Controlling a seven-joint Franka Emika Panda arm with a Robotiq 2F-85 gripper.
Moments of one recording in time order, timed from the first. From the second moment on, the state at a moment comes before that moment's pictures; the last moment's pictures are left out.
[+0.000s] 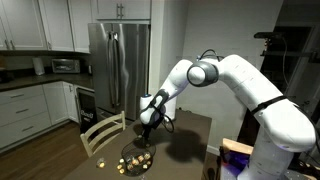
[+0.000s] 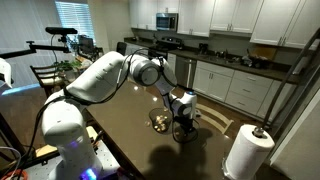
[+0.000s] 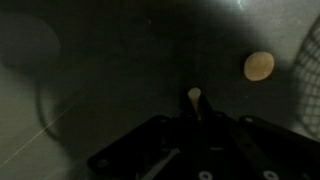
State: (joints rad) arm -0.16 0.93 -0.04 -1.69 -0.05 2.63 -0.18
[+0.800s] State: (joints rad) arm 0.01 0.65 -0.14 -1.96 -0.14 2.59 -0.04
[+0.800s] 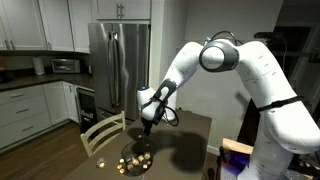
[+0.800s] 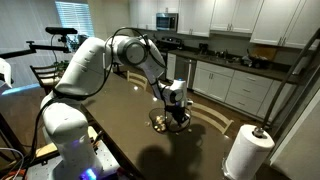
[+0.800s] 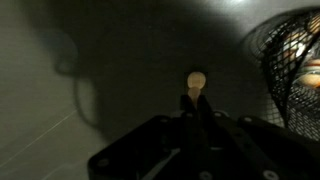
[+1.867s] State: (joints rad) arm 0.19 0.38 -0.10 -2.18 -0.39 2.58 0.09
